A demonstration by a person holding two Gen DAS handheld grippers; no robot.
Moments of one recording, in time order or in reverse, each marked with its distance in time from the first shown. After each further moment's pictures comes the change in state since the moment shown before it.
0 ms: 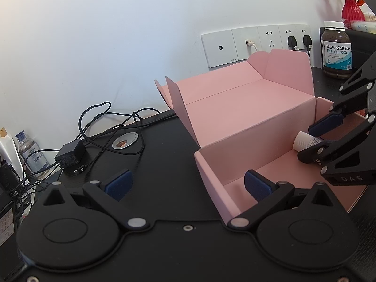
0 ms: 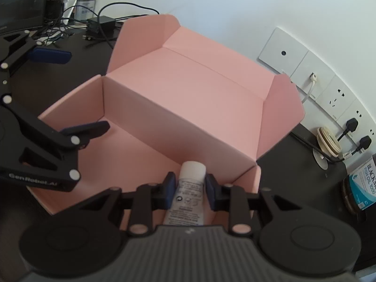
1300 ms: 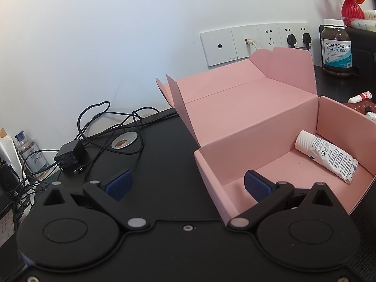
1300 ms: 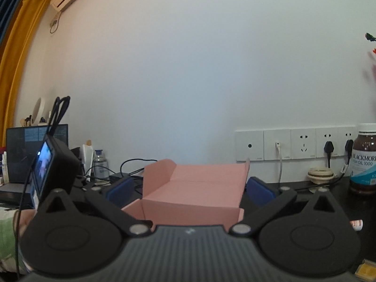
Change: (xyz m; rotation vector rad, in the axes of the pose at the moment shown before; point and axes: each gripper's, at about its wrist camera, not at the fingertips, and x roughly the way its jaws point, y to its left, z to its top) left arm 0.002 -0.001 0.000 0.005 0.006 -0.001; right arm -0.097 -0.021 -0.093 0.425 -0.810 0.101
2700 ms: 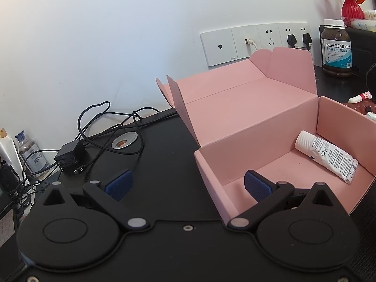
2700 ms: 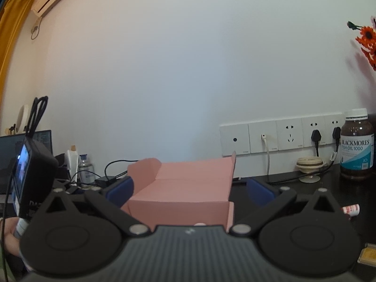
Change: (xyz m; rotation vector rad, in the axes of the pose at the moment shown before) left arm 0.001 0.000 -0.002 0.000 -0.003 0.001; right arm 0.008 -0.009 -0.008 0.079 0.025 -0.084
